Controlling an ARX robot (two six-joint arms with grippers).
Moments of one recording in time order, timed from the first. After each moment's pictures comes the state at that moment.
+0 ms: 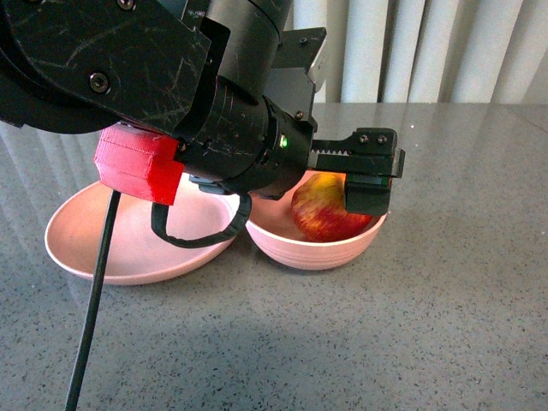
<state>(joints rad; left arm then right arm) -0.54 1.89 1.15 0.13 -0.02 -0.16 0.00 0.00 0.01 0.00 0.00 0.01</state>
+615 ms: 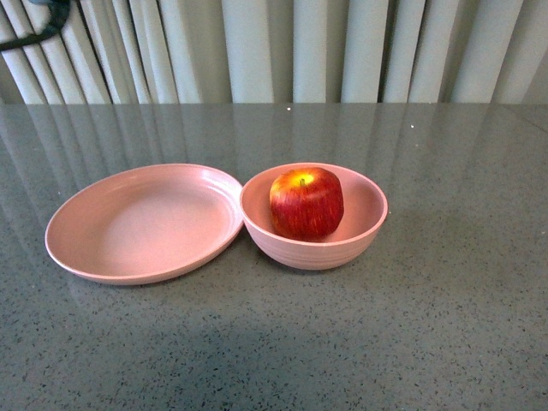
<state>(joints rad) -0.44 1.45 0.98 0.28 -0.09 -0.13 0.00 0.00 0.01 0.00 0.00 0.01</state>
